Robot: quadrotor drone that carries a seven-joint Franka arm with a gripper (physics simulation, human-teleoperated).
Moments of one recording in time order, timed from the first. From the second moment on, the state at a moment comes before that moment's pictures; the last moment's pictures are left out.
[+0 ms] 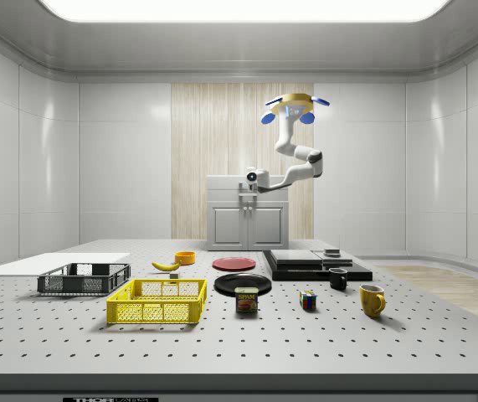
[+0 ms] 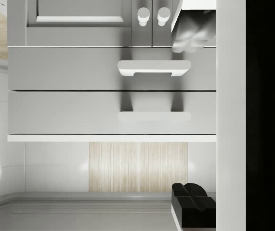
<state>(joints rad) 0.74 -1.21 -0.86 -2.50 0.76 1.84 0.87</state>
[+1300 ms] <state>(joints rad) 0.85 -1.11 -0.62 -2.63 1.04 2.13 0.75</state>
